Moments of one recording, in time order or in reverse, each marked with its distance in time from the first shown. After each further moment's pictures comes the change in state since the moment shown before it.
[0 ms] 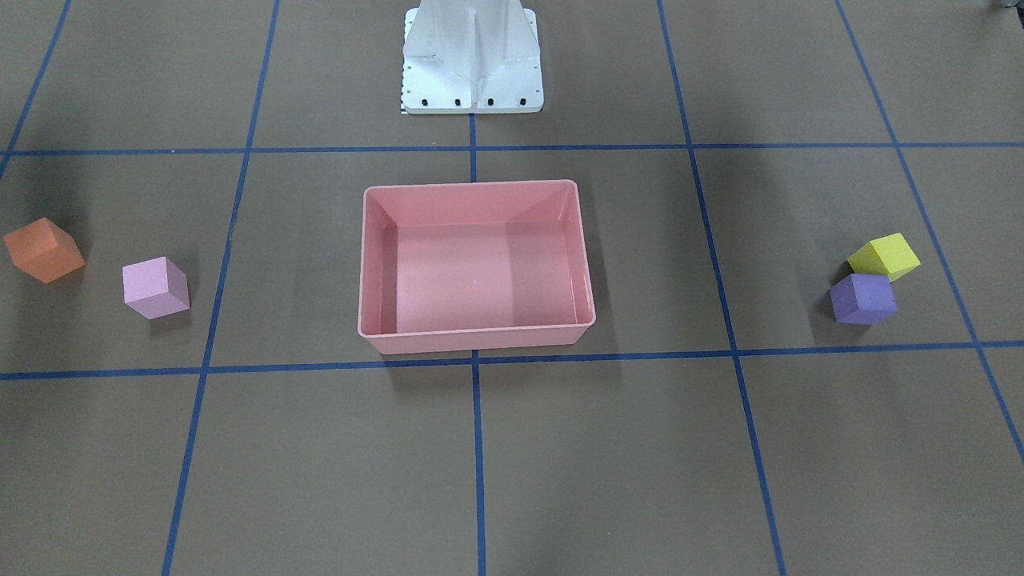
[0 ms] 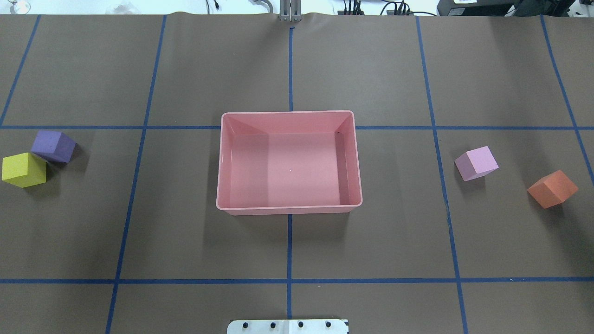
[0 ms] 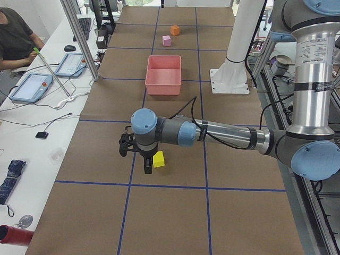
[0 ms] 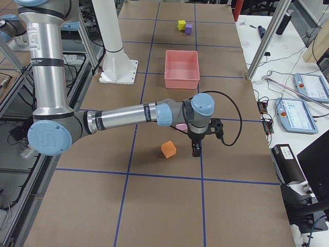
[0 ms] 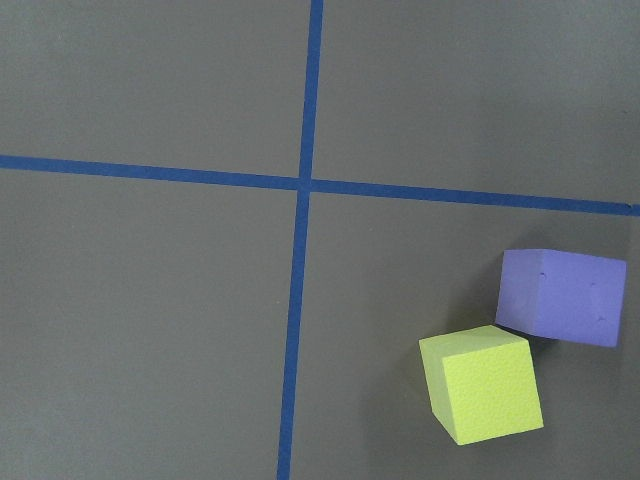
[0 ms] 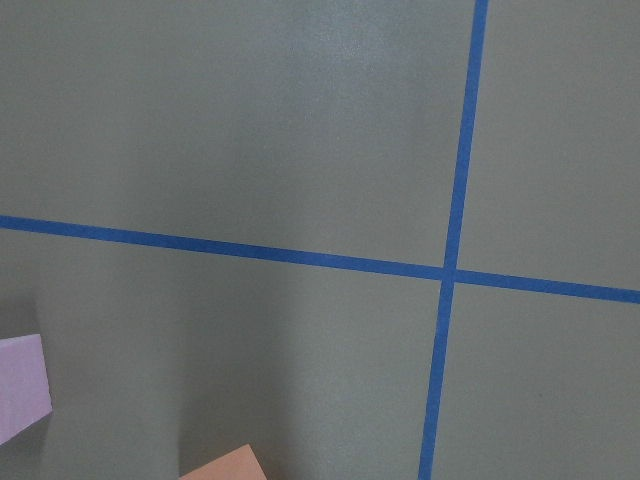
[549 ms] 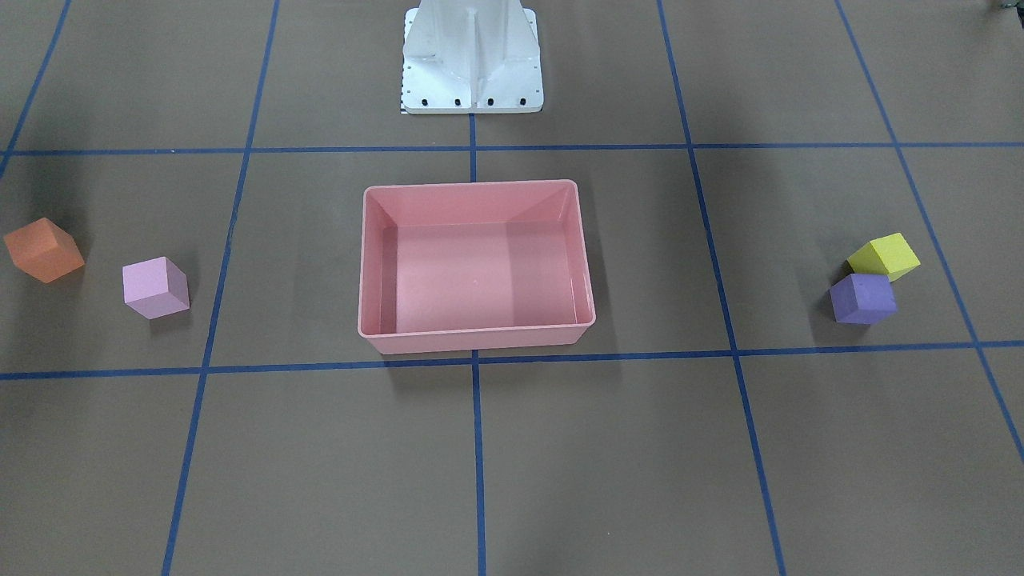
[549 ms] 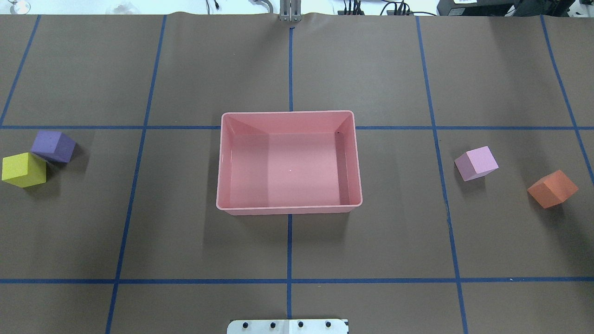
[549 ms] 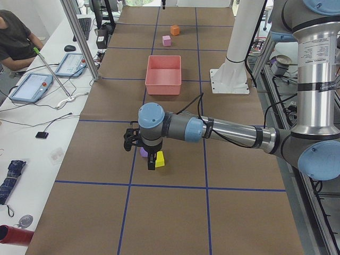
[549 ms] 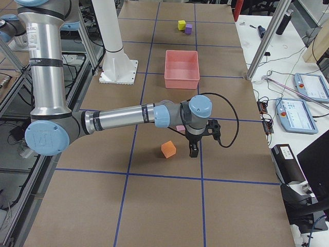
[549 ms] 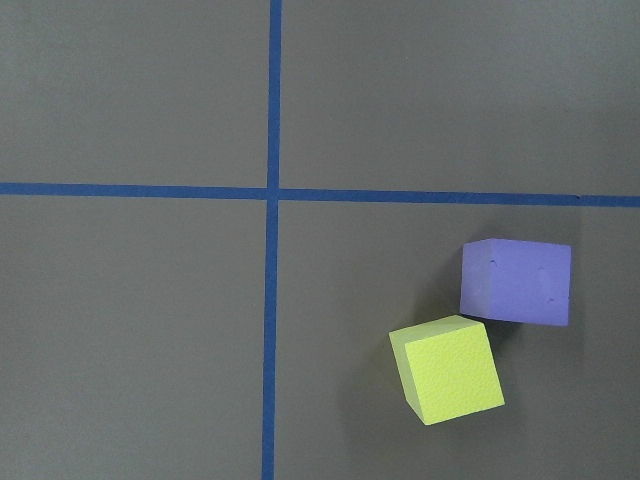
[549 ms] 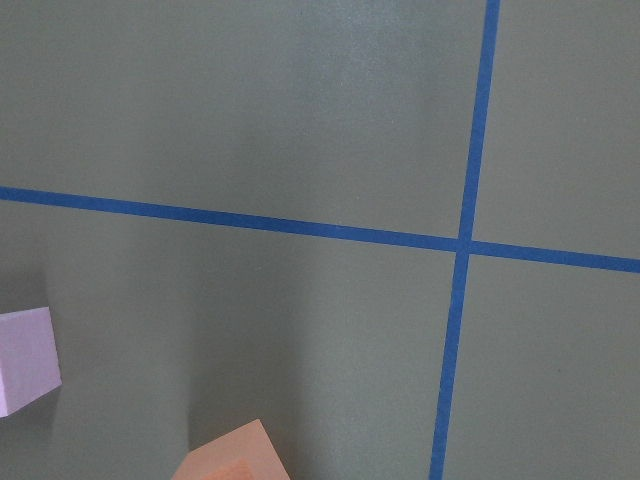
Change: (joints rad) left arm 0.002 0.037 -0.038 -0.004 0.011 0.002; right arm -0.021 -0.008 -0.002 0.012 0.005 0.000
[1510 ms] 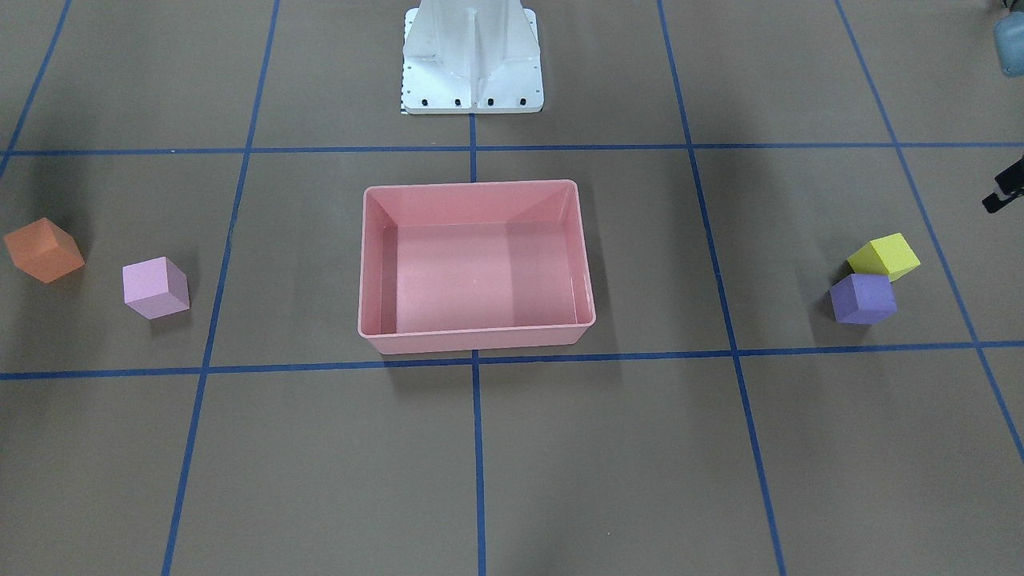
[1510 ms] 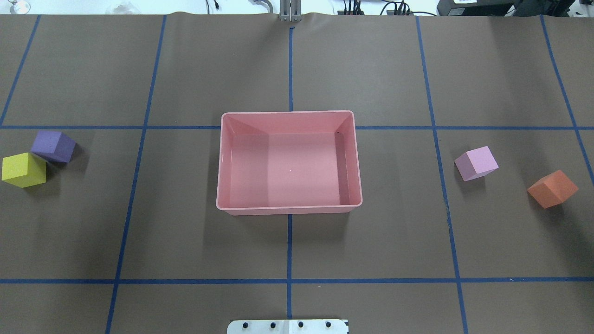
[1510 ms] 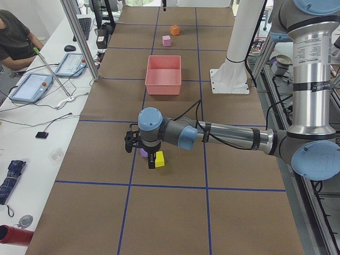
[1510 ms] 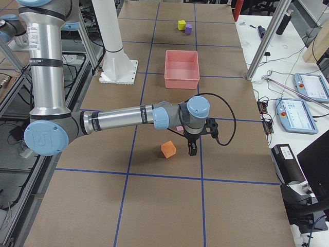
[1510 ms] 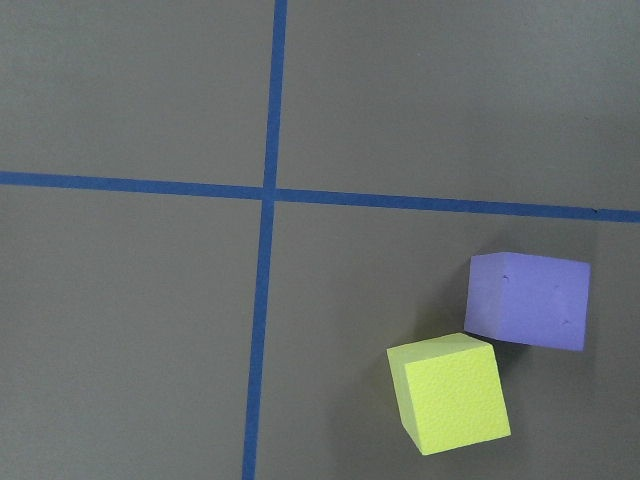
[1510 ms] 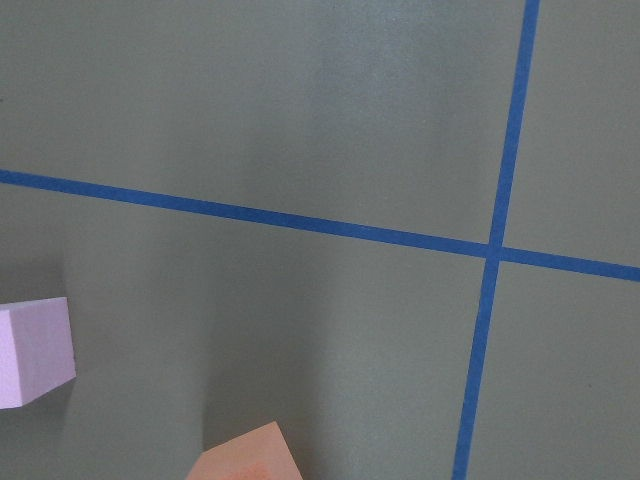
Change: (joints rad) left arm 0.168 -0.001 0.078 -0.248 0.022 -0.323; right arm -0.022 -0.021 0.001 0.049 0.039 0.008
